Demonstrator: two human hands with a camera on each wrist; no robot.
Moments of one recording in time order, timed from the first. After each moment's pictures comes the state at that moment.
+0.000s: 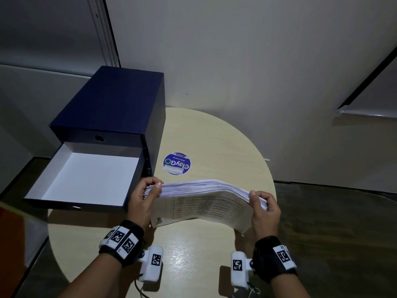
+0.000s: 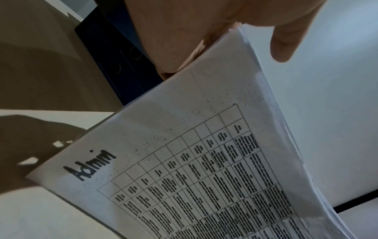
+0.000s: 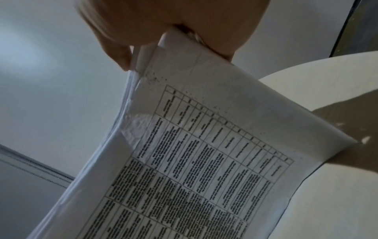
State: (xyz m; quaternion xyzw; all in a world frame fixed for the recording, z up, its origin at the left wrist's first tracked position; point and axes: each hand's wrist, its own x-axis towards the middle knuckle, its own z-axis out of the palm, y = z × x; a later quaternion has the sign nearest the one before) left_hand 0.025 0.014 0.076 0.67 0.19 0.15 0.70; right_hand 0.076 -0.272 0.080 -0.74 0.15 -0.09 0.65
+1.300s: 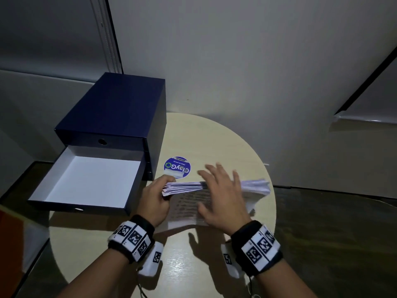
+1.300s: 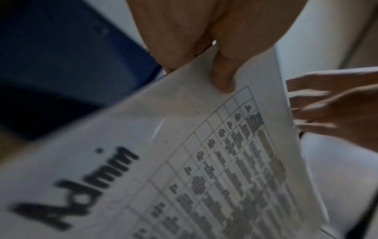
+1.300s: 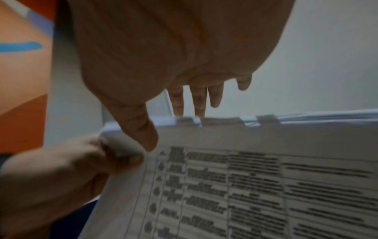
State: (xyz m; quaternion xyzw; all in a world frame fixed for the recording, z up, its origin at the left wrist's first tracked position) left_hand 0.035 0.007 0.099 0.86 0.03 0.18 0.47; right_hand 0.076 -0.195 0.152 -0.95 -0.29 0.00 0.13
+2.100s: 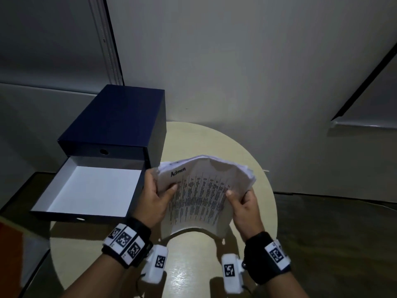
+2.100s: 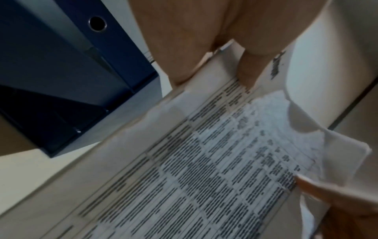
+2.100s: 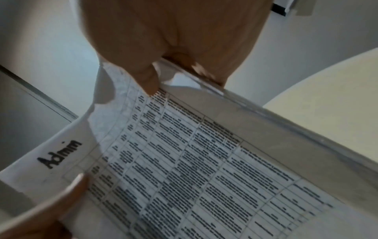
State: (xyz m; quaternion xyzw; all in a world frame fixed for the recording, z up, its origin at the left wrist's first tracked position) left_hand 0.035 0.004 0.139 0.71 0.06 0.15 0.68; right_hand 0.083 -0.229 0.123 -0.70 -0.01 0.04 0.72
